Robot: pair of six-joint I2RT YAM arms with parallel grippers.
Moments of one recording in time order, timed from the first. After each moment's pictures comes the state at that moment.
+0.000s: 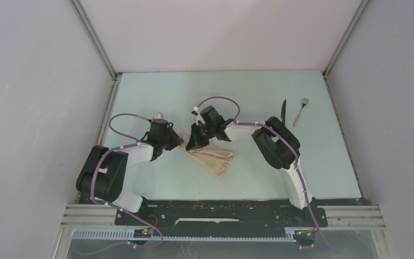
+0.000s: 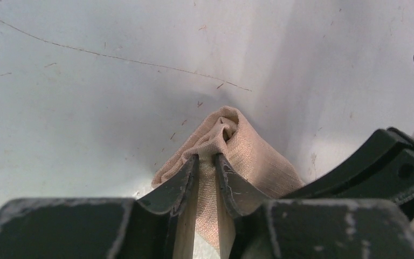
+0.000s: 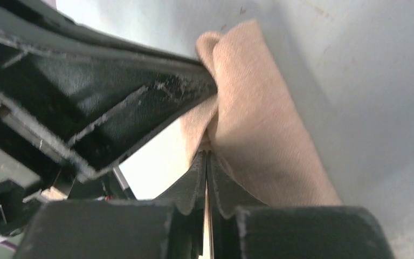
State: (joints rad) left arm -0.29 1.50 0.56 0.18 0.04 -0.78; right arm 0.78 2.22 1.43 0.05 -0.55 0.70
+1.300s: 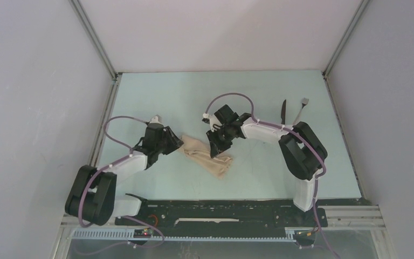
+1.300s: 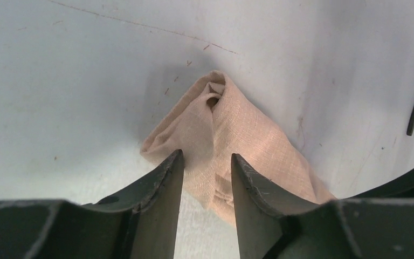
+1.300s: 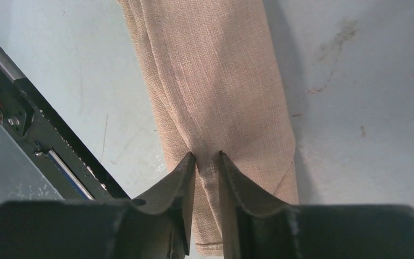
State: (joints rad) left arm -0.30 1.32 0.49 0.11 0.06 -0.75; right arm 0.72 1.90 1.30 -0.49 -0.46 0.17
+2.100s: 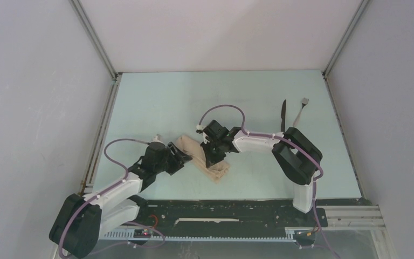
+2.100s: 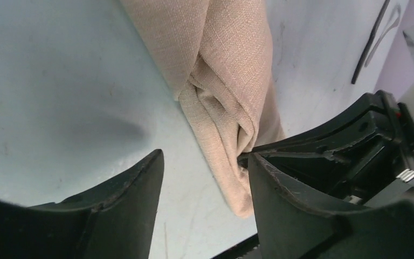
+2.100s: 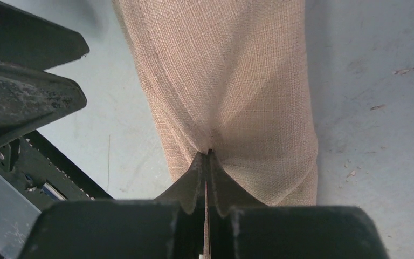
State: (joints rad) left arm -0.45 0.98 0.26 0.03 0.12 -1.05; right arm 0.89 1.91 1.22 -0.40 -0.26 0.37
